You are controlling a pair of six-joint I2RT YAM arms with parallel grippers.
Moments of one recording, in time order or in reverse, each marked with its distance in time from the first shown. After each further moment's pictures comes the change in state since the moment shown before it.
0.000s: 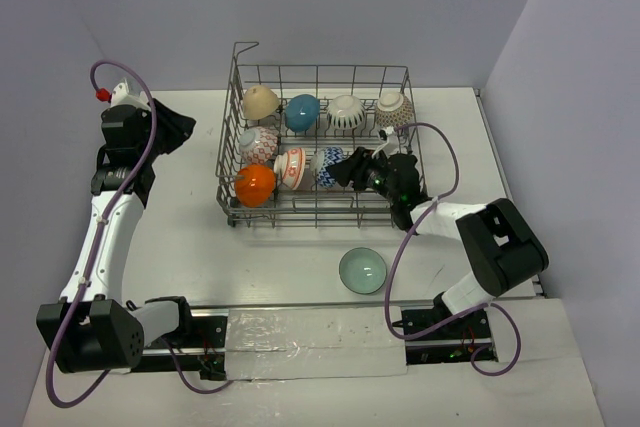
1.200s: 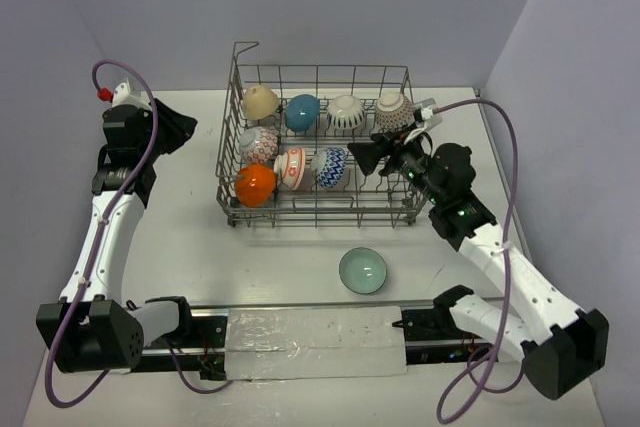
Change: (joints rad) left arm -0.009 0.000 0.000 0.000 -0.002 0.001; right arm 0.010 -0.579 0.200 -0.597 0.083 -0.332
